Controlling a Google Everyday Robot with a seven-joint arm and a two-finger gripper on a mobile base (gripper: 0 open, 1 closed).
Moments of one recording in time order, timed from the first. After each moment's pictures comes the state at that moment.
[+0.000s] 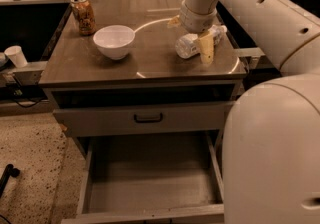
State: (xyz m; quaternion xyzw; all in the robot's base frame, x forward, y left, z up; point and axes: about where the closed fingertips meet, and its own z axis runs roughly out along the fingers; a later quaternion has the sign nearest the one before) arm 0.714 -0.100 0.842 -0.87 0.47 -0.07 0.10
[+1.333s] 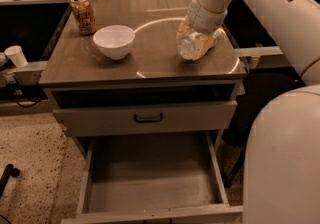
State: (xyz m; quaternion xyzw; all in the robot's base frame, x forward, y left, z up) arm 0.689 -0.104 0.858 -0.89 0.42 -0.03 0.16
